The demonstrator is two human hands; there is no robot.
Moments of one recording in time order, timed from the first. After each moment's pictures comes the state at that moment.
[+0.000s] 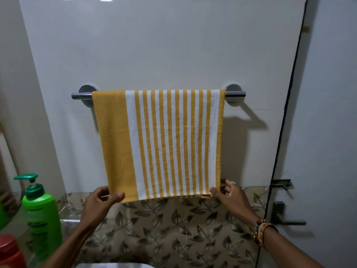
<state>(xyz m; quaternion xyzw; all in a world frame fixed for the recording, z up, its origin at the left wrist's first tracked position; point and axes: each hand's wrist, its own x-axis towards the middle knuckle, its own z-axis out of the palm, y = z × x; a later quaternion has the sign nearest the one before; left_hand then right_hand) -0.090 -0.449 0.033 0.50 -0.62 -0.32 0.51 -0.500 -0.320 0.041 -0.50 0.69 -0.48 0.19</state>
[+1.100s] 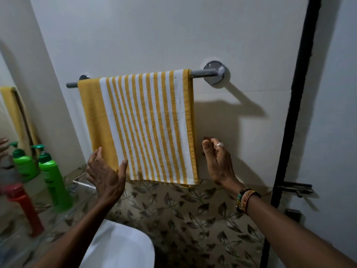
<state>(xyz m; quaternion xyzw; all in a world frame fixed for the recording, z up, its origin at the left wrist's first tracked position) -0.235 -0.364 0.076 0.65 -0.51 0.12 0.55 -0.553 -0.350 0.109 -0.64 0.46 -0.60 0.17</state>
